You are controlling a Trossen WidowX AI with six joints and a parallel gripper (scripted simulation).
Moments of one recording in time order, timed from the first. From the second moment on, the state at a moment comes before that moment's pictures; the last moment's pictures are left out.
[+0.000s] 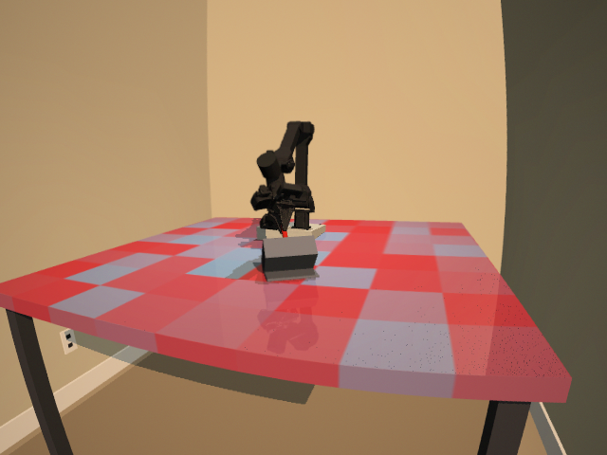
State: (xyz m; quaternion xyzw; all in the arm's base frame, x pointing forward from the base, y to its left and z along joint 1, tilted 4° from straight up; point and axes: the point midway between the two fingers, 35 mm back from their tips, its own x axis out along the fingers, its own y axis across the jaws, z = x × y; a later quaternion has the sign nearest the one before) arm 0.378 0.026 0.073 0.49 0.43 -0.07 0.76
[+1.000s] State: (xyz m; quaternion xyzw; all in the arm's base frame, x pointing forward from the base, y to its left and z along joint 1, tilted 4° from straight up) arm 0.383 0.028 0.067 0.49 0.43 -0.06 0.76
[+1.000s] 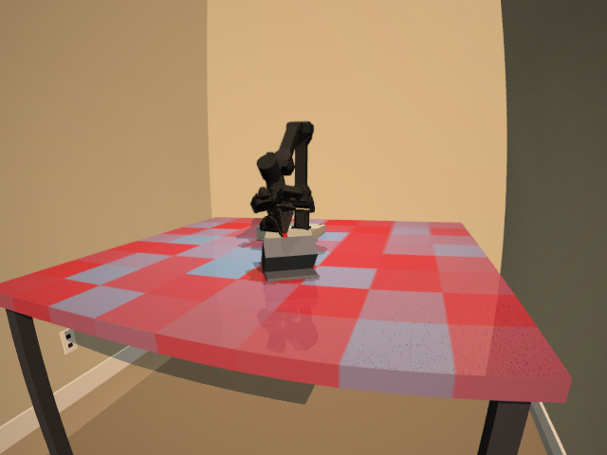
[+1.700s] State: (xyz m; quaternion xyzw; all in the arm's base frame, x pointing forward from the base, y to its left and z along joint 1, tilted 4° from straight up) arm 0.390 0.031 0.059 0.49 0.43 -0.06 0.76
